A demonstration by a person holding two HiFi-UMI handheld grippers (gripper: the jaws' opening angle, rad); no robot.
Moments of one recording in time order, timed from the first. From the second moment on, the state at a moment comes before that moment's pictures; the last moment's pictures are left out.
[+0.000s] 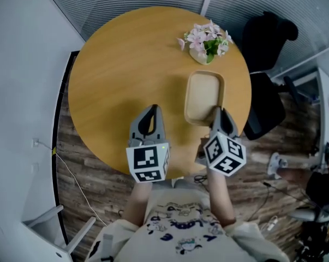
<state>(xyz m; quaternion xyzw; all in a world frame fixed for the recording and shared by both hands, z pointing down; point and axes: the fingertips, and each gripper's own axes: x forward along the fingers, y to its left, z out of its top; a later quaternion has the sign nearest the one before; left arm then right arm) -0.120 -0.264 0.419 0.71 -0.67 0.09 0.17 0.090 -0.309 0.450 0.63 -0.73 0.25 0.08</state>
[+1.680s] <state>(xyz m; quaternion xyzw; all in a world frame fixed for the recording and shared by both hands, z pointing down) -0.119 -0.270 0.590 0.68 -0.63 0.19 0.32 0.069 -0.303 0.645 0.59 -0.67 0.36 0.26</state>
